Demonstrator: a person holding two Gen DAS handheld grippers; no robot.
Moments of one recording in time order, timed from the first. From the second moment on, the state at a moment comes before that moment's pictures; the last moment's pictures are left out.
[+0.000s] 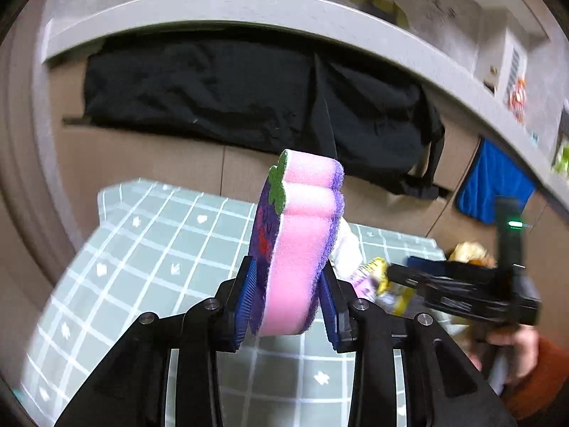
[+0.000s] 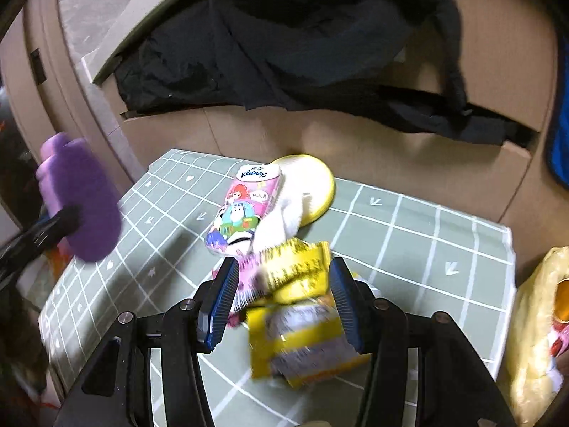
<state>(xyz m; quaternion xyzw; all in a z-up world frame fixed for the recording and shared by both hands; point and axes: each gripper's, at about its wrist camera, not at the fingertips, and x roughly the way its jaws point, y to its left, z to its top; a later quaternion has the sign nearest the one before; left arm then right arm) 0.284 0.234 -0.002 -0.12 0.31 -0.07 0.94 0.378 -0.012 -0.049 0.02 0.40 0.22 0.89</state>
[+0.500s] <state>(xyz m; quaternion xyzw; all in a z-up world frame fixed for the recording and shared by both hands) 0.271 0.247 -0.030 -0.17 0.34 -0.05 0.92 0.379 0.009 -0.091 0.02 0.48 0.23 0.85</state>
